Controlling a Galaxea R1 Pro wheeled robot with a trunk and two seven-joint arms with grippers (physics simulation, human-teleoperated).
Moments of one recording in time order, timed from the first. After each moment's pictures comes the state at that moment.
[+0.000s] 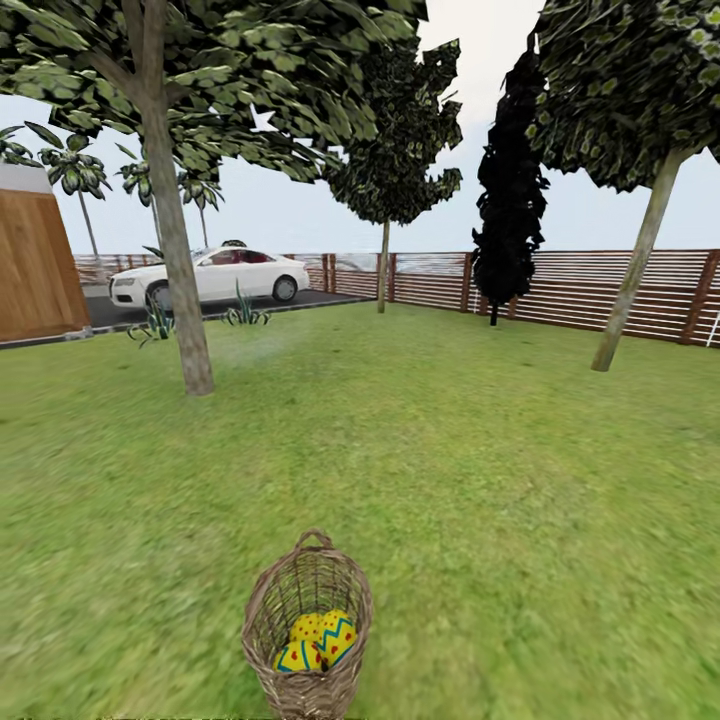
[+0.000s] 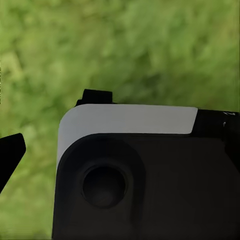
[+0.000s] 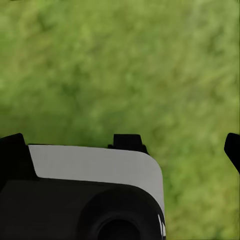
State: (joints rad) left arm 0.00 0.04 0.02 -0.20 0.11 0.02 -0.10; right arm -0.09 -0.02 0.01 -0.01 0.00 -0.25 0.01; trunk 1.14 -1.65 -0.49
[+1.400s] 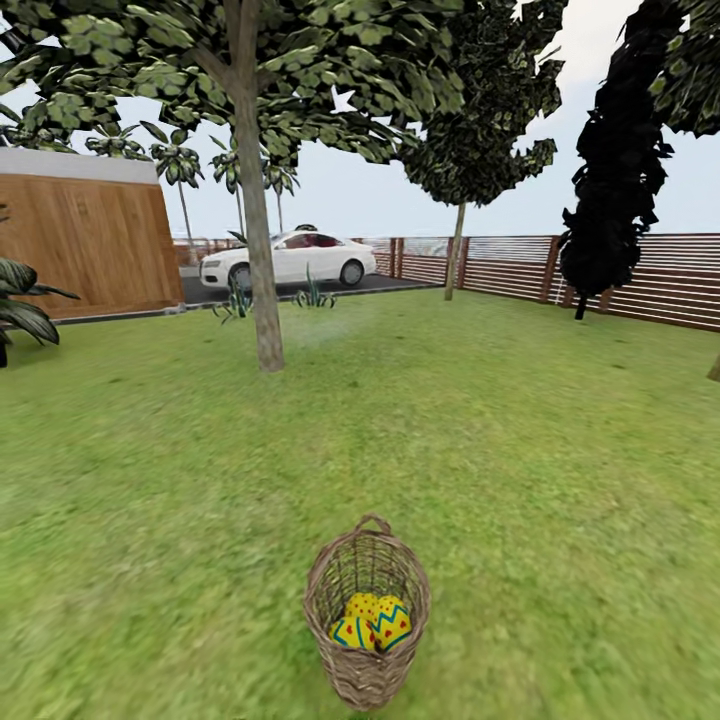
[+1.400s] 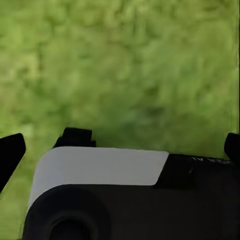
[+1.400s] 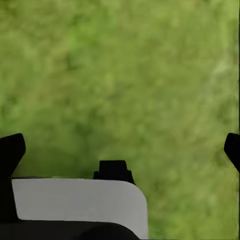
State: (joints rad) left arm 0.00 0.00 0.05 -0.35 0.14 0.01 -0.08; right arm -0.09 -0.02 0.00 -0.13 0.00 -0.24 -0.04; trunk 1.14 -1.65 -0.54
